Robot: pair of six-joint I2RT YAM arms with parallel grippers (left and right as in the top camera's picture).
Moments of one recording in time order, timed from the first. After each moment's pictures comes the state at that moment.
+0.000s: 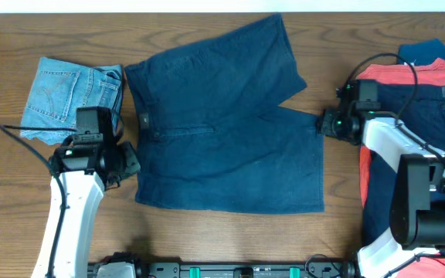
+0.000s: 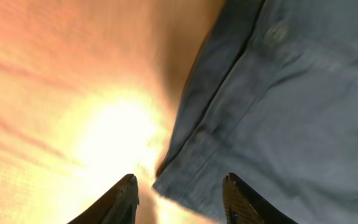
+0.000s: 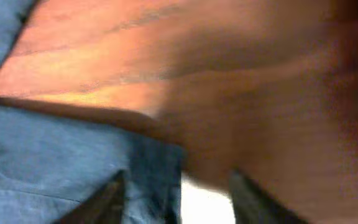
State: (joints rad) left arm 0.07 1.23 0.90 -0.99 0.00 -0.38; right arm -0.01 1.81 0.97 -0.33 -0.18 0.28
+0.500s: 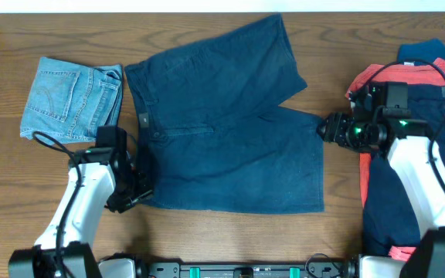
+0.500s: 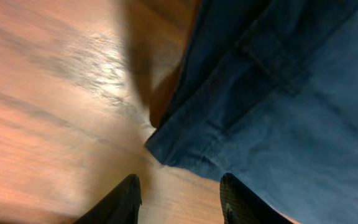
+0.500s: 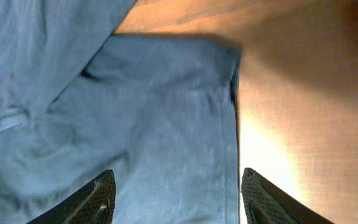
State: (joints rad) left arm 0.07 1.38 0.71 -0.95 0.12 -0.41; right arm -0.06 1.46 0.97 -0.70 -0.37 0.27
